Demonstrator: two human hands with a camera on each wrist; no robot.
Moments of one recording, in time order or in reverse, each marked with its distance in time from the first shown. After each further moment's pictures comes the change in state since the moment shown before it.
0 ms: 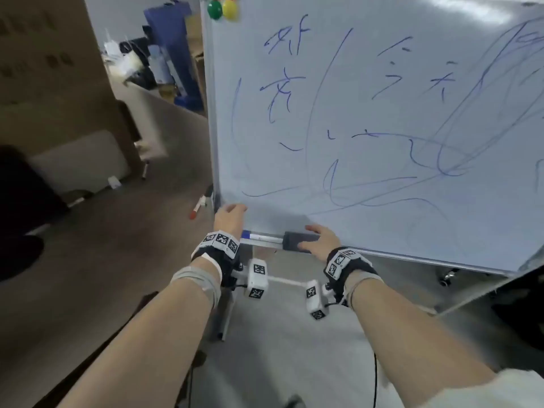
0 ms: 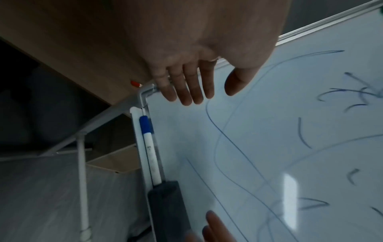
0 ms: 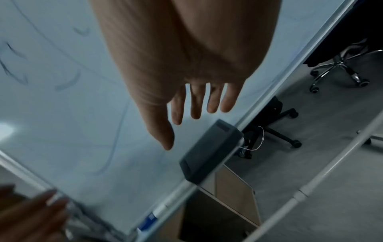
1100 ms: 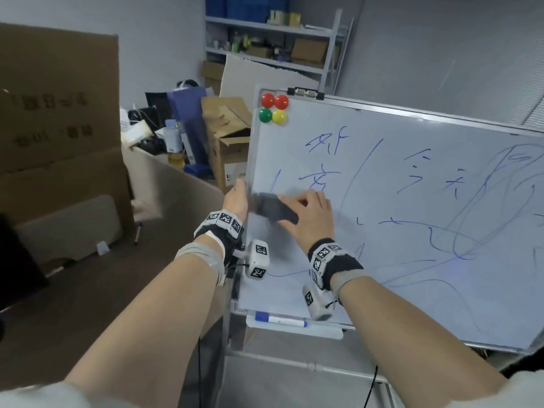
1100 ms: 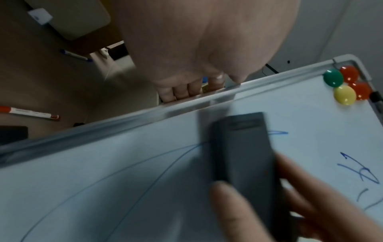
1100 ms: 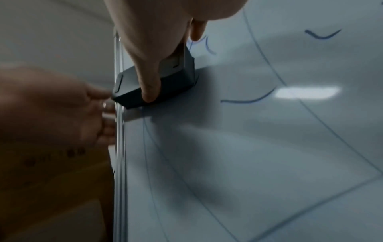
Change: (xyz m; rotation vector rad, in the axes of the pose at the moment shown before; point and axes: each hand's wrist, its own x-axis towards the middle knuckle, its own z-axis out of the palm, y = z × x) left_hand 0.097 0.204 -0.037 0.055 -0.198 0.284; right_hand 0.047 -0.254 -0.031 -0.552 0.803 -0.817
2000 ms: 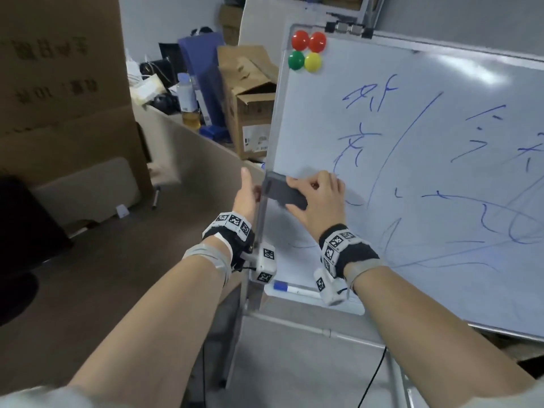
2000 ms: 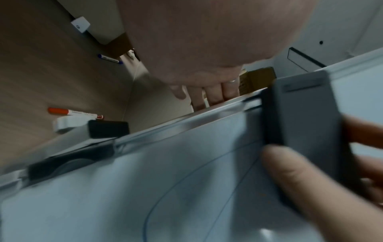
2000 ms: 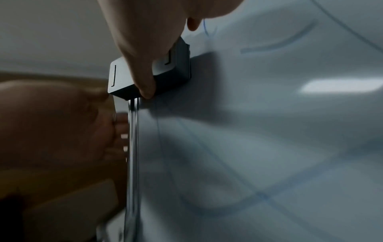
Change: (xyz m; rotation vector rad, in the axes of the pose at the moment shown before) left_hand 0.015 -0.074 -0.006 -0.236 -0.094 -0.167; right_hand -0.008 -0.008 0.050 0.075 -0.071 -0.034
